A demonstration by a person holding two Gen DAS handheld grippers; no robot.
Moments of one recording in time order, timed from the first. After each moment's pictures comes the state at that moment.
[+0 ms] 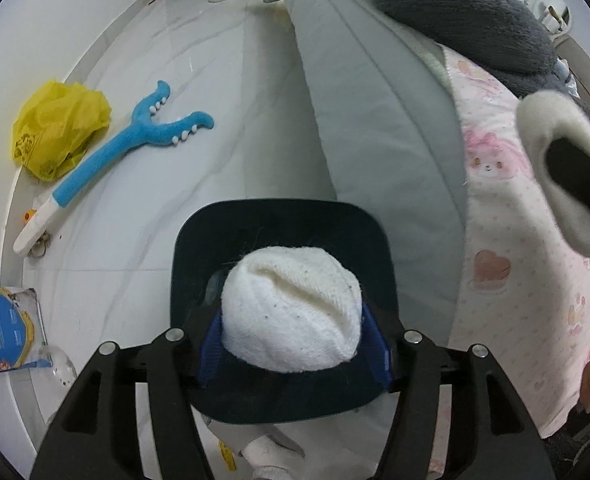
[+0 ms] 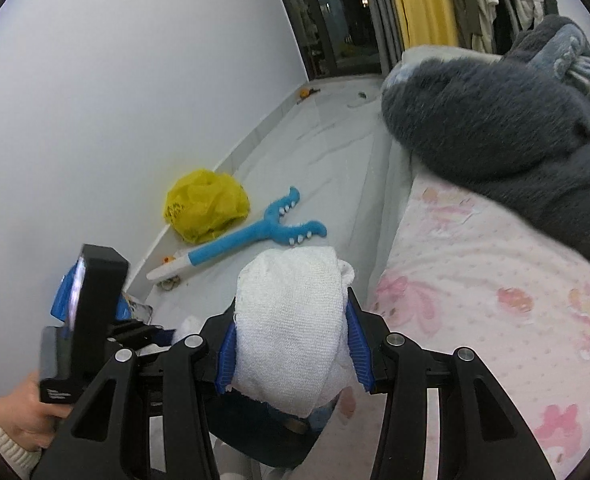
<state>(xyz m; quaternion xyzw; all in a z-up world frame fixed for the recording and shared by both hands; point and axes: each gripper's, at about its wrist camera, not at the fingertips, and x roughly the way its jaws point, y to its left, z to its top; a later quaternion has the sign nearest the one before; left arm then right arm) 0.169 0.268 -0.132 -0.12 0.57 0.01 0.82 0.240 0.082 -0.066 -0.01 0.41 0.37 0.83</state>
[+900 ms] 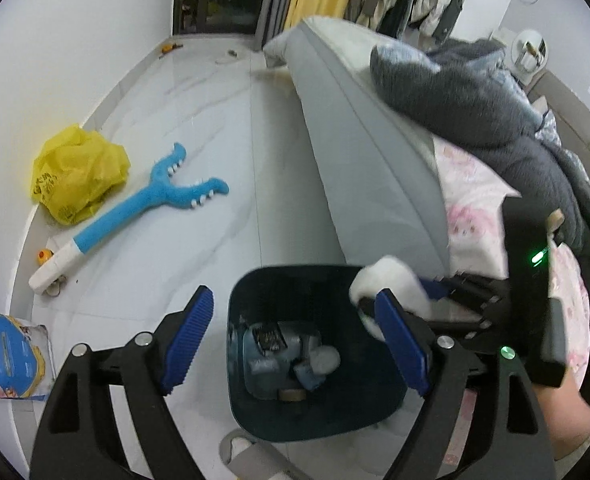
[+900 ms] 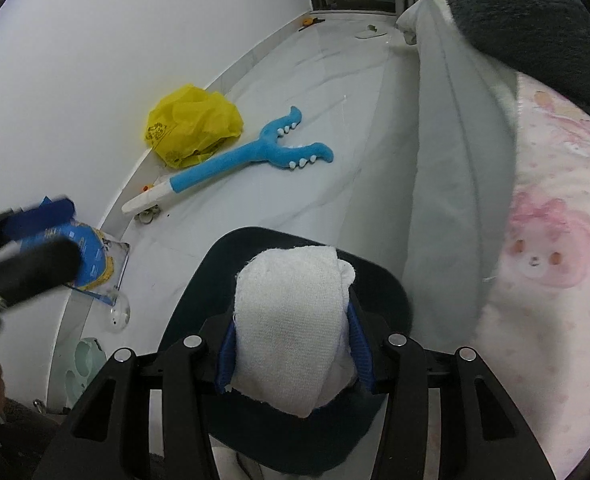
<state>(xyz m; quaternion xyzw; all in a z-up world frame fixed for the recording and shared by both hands) 0.138 0.312 -0.066 -0.12 0.45 0.01 0.88 0.228 0.168 -0.153 -0.09 0.50 0.35 0.78</state>
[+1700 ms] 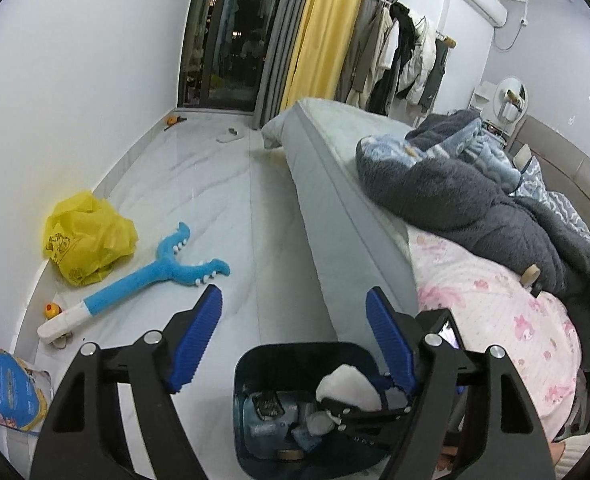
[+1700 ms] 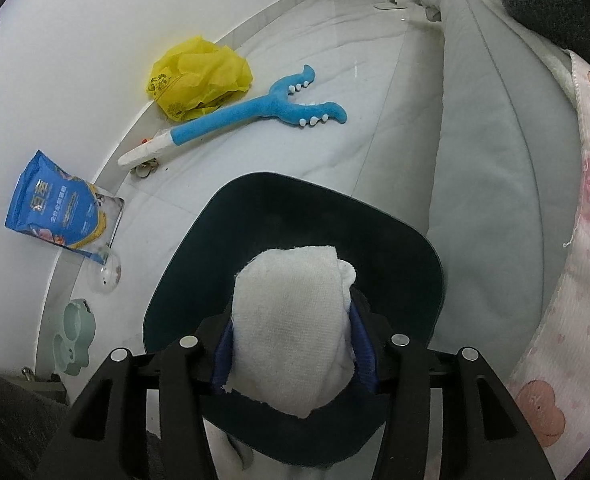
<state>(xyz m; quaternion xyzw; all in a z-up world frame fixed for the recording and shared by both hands) 0.122 0.317 -0.006 -0.12 0.32 0.02 0.94 0.212 0.185 -0.180 -0.15 0.54 0.36 0.75</state>
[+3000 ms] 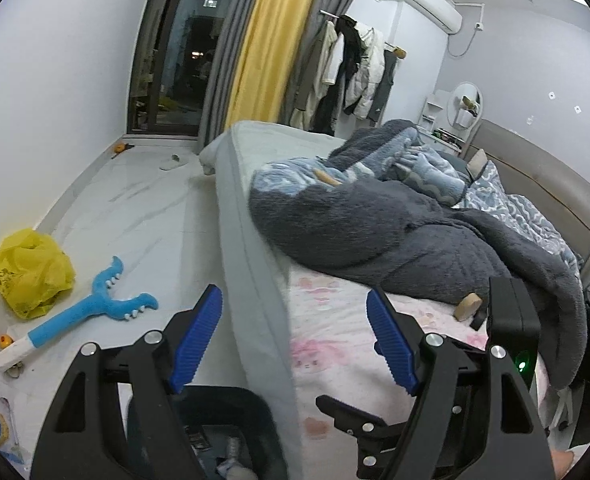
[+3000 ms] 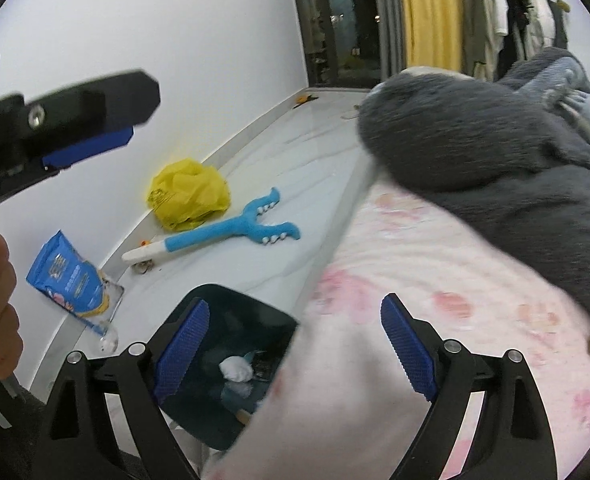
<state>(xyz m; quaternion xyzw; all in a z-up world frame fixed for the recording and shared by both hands) 0.176 0.191 0.026 -0.11 0.28 -0.06 0.95 0.241 0.043 -0.057 -0.07 0.37 0.36 0.85</state>
